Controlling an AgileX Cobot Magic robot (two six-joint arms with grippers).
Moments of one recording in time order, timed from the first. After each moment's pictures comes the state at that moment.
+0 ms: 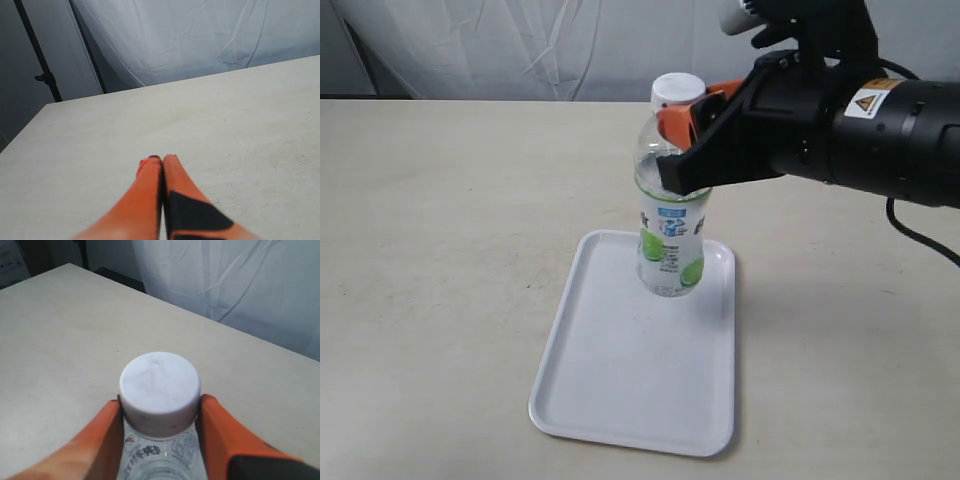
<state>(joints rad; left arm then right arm) 0.02 0.00 0.00 0.05 0.24 0.12 0.81 1.22 -0.77 0.48 0.01 -0.49</state>
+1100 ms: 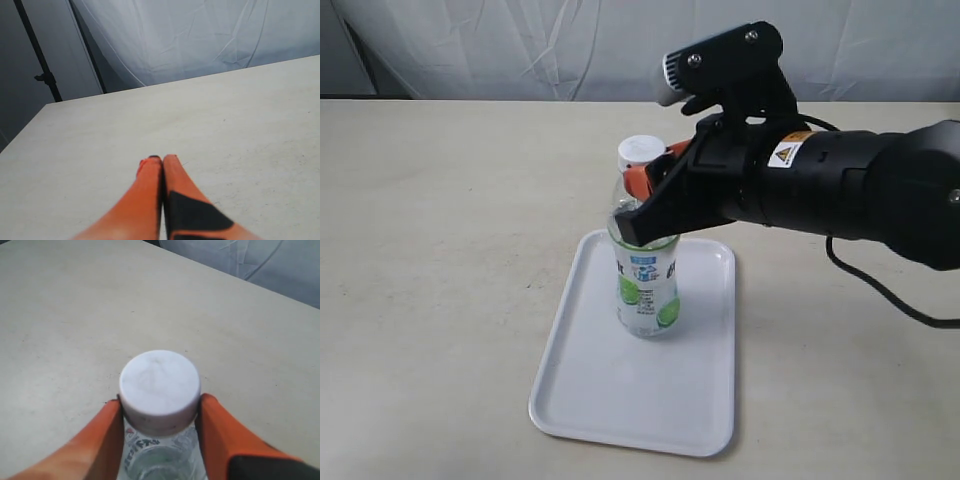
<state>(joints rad) 0.02 0.00 0.00 0.05 0.24 0.12 0.88 1.38 -0.77 0.51 -0.01 -0.49</state>
